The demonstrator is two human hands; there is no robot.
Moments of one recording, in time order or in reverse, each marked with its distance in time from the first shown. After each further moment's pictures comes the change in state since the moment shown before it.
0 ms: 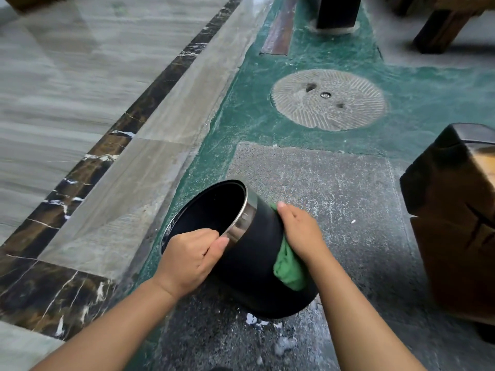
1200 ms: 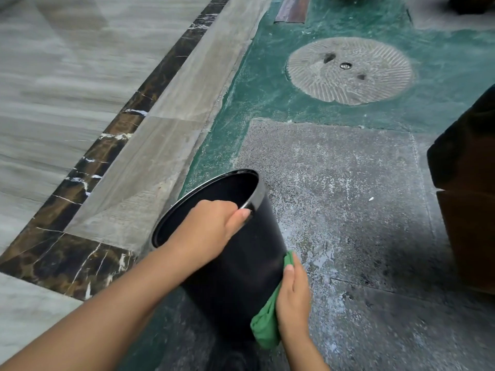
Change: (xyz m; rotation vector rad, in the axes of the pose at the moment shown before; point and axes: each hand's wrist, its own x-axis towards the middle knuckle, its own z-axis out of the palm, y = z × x) left_hand 0.008 0.016 -0.011 0.129 -0.363 -0.339; right_hand -0.130 0.098 0.126 0.309 0.269 0.252
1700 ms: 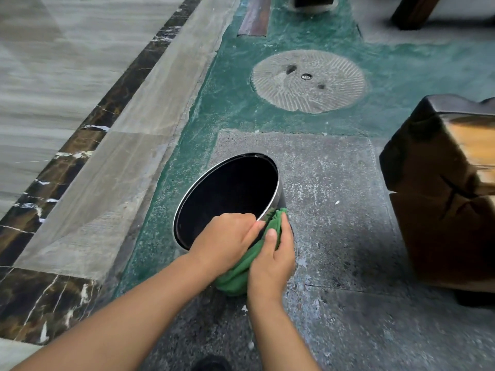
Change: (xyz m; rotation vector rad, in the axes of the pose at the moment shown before) left_hand 0.047 0.046 0.054 -0.045 -0.015 0.299; right_hand 0.040 -0.104 -0.006 0.318 0.344 -0.151
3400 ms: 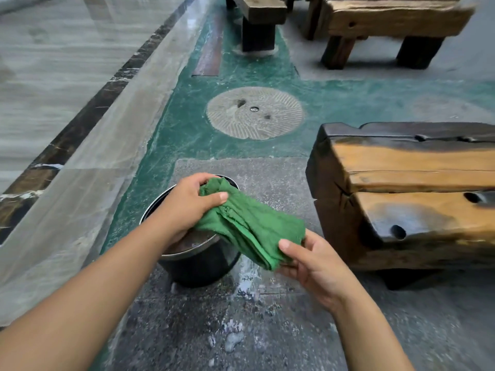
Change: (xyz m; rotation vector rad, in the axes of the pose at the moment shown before) left_hand 0.060 0.078 -0.053 -0.893 0.051 -0.315; right_hand 0.083 -0.085 -0.190 0.372 -0.723 0.386
